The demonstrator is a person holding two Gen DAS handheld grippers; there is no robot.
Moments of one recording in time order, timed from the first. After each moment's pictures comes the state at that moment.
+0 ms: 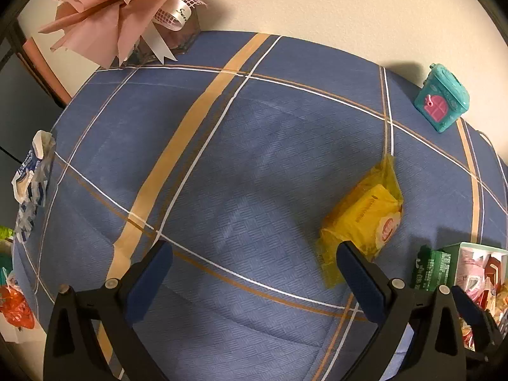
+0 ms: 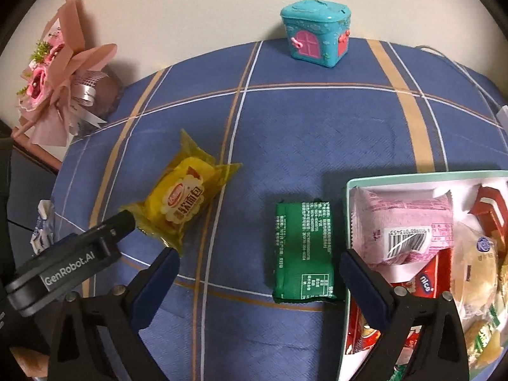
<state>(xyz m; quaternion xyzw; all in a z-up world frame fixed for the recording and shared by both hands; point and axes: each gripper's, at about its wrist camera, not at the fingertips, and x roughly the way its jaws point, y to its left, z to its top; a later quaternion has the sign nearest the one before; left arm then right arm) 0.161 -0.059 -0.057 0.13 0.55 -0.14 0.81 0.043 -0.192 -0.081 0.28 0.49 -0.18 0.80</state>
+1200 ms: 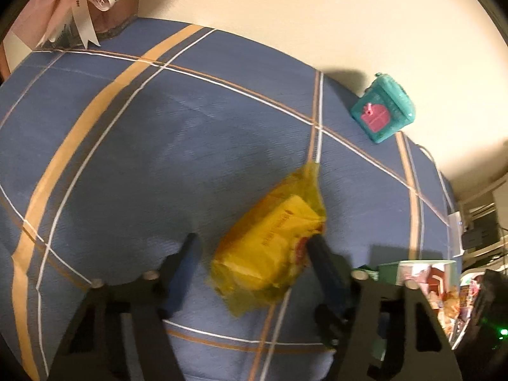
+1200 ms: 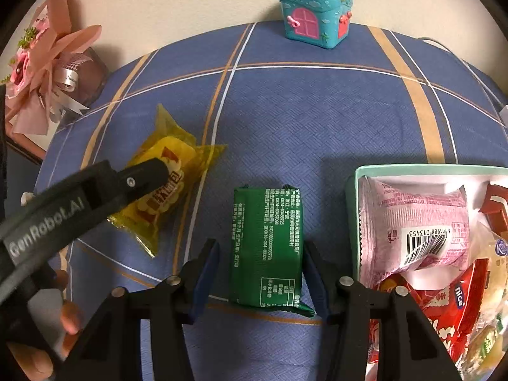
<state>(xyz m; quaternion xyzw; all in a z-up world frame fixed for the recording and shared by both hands) 0.165 -0.096 -0.079 0.01 0.56 -0.28 0.77 0.059 -0.197 -0.111 0.26 0.52 -0.20 0.79</state>
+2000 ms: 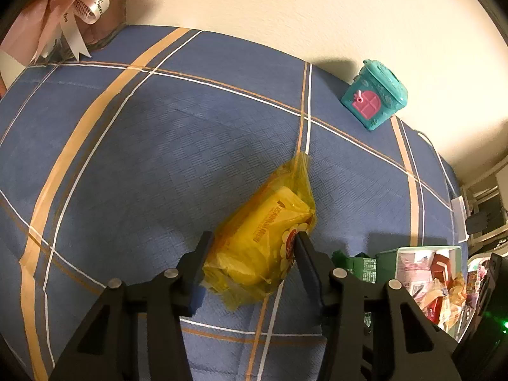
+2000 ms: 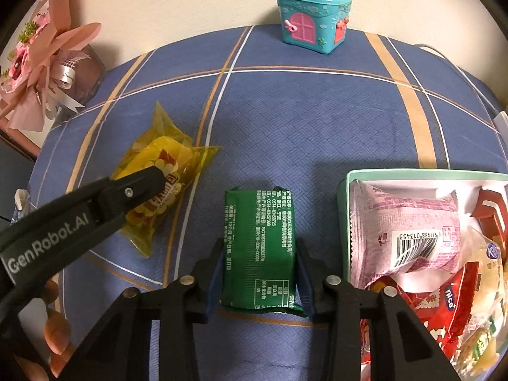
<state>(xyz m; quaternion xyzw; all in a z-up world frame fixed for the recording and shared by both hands) 0.155 -0.108 -0.078 0.03 0.56 -0.28 0.77 0.058 -0.198 -0.107 0.24 0.52 -0.21 0.79</state>
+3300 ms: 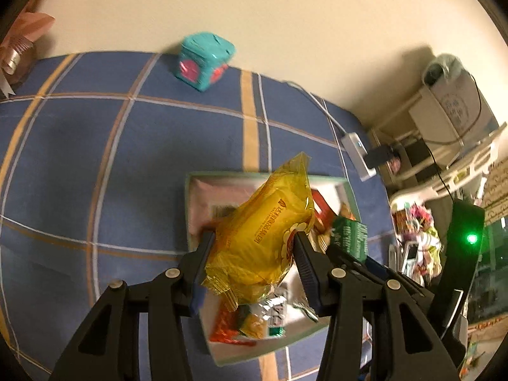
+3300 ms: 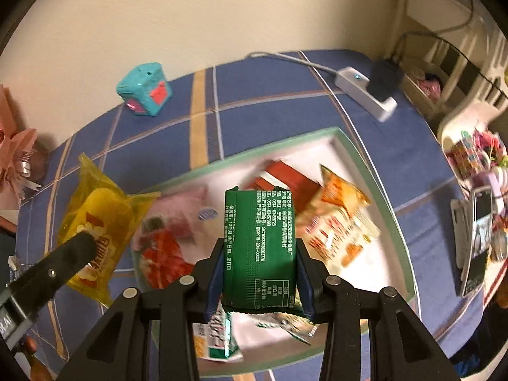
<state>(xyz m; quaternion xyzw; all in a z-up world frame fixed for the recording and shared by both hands) -0.001 -0.180 0.011 0.05 0.57 -0.44 0.70 -0.139 -0.296 -0.022 0.30 0.47 -0.36 0.75</state>
